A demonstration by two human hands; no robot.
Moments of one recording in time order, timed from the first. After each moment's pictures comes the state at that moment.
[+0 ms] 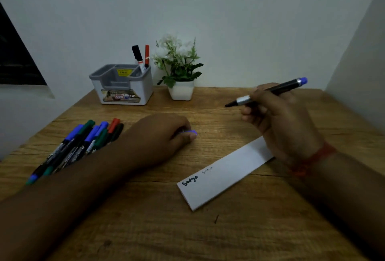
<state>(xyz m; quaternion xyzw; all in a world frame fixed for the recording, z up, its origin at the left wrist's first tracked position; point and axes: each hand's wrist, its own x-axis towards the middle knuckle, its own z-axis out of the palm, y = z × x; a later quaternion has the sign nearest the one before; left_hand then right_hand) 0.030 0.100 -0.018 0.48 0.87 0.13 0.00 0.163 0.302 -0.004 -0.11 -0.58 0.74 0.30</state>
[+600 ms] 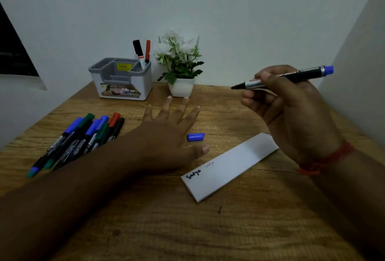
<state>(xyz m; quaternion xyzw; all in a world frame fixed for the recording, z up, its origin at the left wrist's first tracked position) 0.035 0.097 -0.030 0.47 0.88 -0.02 0.04 0.180 0.283 0.024 -0.03 -0.58 0.75 0.31</state>
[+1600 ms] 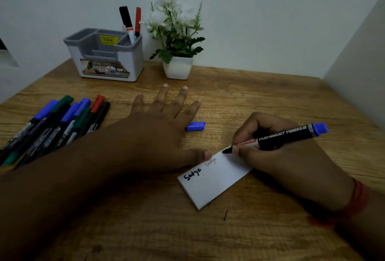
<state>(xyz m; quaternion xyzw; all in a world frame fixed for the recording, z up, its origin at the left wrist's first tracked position) 0.039 0.101 -0.027 0.46 0.88 -0.09 0.10 0.206 0.262 -0.017 -0.11 -0.86 0.47 0.15</state>
